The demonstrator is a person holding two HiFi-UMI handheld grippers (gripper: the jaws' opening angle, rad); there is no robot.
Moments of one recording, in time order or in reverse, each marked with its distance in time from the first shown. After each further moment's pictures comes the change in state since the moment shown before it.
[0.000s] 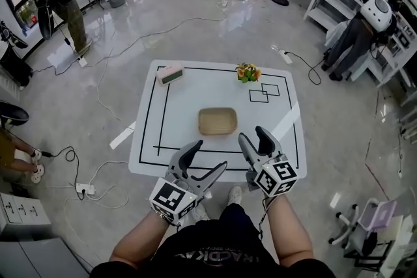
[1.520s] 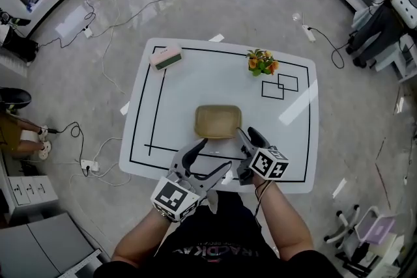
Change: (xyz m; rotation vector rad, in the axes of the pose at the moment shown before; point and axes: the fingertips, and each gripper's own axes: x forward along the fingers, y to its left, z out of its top) left arm 0.090 0.047 -0.064 -0.106 0.147 0.065; right arm 0.099 -0.109 -0.151 0.478 0.303 -0.037
